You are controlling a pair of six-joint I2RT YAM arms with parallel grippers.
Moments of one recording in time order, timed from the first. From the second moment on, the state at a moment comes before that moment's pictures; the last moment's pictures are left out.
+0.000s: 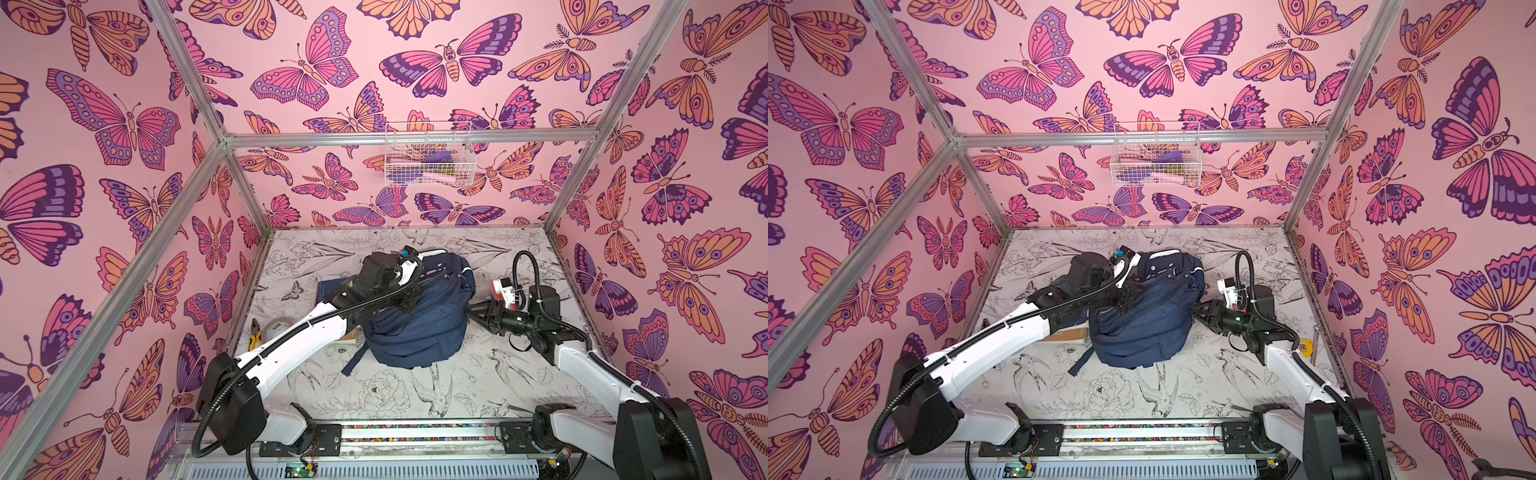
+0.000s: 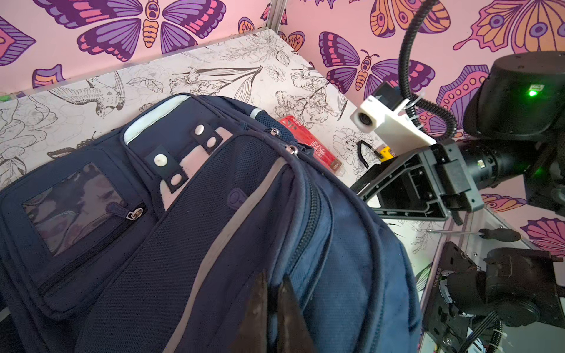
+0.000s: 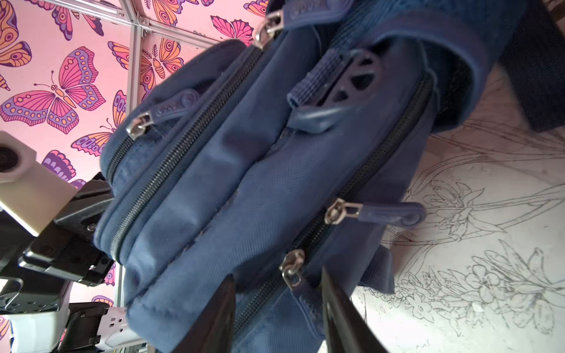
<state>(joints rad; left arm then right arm) -0.70 1.40 1.15 -0.30 0.25 -0.18 0.10 1.13 0.50 0.07 -0.92 0.83</state>
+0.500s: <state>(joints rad) -0.68 1.41 1.15 -0.29 0.25 -0.20 0.16 1.14 0.50 -0.02 -0.86 0.75</state>
